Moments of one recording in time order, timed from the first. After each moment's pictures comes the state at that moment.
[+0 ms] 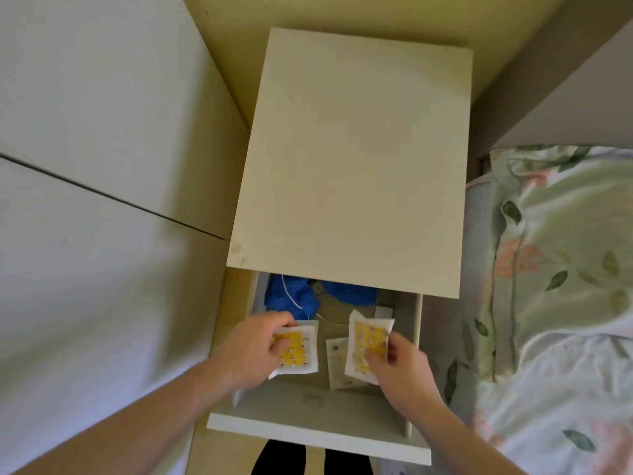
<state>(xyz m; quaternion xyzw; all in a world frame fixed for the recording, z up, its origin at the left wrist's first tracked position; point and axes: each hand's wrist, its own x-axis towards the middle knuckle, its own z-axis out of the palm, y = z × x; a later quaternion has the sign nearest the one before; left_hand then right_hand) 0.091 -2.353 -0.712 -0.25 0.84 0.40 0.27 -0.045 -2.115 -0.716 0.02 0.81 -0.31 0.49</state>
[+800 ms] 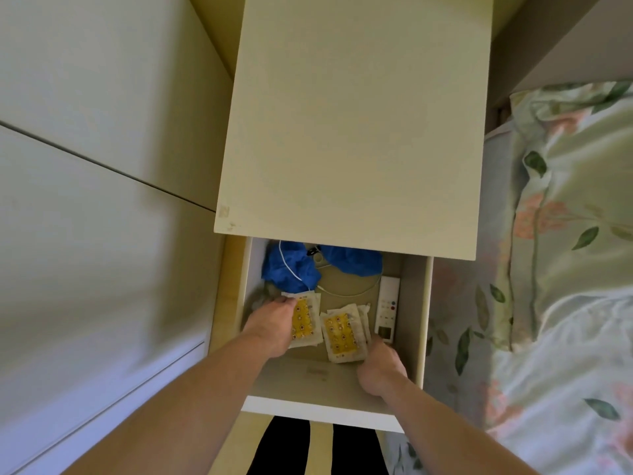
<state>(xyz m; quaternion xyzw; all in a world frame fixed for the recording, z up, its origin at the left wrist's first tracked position) 0.097 -2.312 -0.813 -0.25 0.85 0.23 0.39 0.008 -2.106 -0.816 0.01 0.81 -0.06 0.58</state>
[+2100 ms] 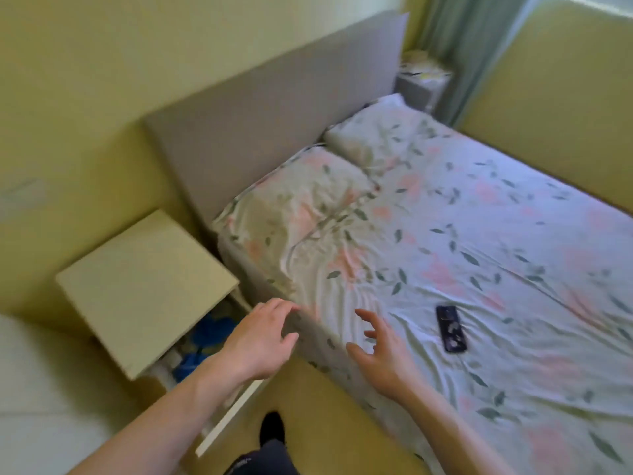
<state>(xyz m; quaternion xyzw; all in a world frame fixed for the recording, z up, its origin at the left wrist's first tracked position) 0.146 -2.095 -0.295 0.25 0.92 0.20 0.24 0.256 -1.876 -0.312 0.21 0.87 -0.42 0.12</state>
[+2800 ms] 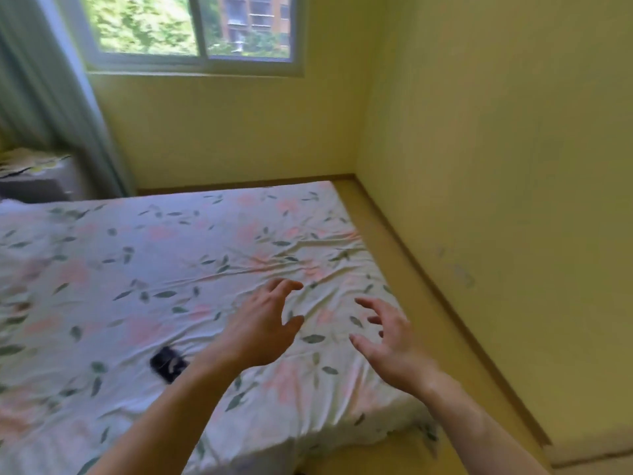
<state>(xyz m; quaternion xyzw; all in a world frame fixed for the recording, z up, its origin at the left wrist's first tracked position) 0.596 -1.547 -0.173 0.67 0.70 0.18 0.20 0.840 -1.508 -0.187 0.53 0.74 -0.38 -0.18</state>
